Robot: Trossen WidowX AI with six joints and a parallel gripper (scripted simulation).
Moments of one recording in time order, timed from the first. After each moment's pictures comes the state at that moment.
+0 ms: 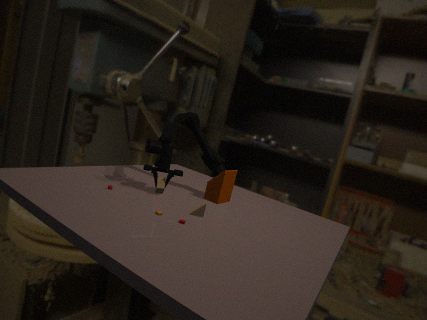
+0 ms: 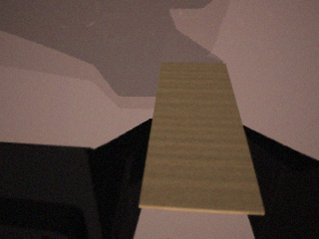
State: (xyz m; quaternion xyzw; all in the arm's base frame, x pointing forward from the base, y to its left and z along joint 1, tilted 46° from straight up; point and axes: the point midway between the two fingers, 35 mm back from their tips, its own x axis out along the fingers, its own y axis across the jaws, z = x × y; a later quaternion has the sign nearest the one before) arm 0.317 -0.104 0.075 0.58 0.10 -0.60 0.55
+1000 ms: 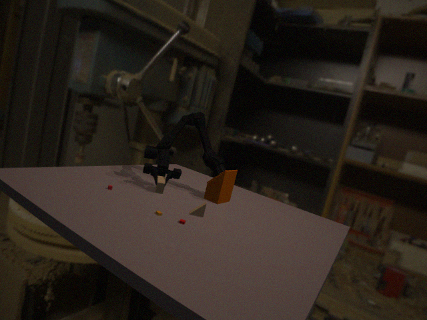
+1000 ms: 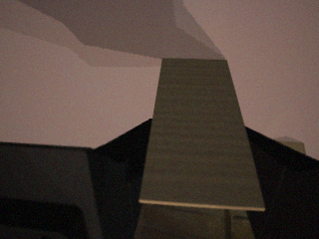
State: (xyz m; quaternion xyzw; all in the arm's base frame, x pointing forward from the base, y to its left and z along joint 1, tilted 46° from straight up) arm 0.293 -0.128 0.093 0.71 0.26 -0.41 0.50
